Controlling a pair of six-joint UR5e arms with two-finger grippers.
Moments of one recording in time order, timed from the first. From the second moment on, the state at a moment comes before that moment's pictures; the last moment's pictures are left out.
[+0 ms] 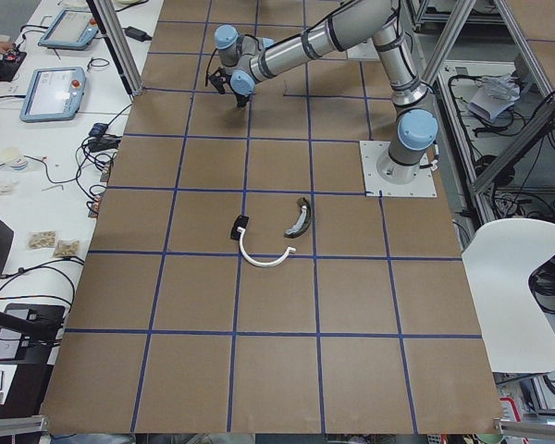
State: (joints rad) left arm -1.81 -2.18 -1.59 -1.00 1.45 -0.84; right arm 0.64 -0.91 1.50 -2.21 -1.54 -1.18
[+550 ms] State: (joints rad) left arm -1.79 -2.17 -1.57 -1.00 1.45 -0.83; right arm 0.64 -0.91 1.49 -2.21 -1.54 -1.18
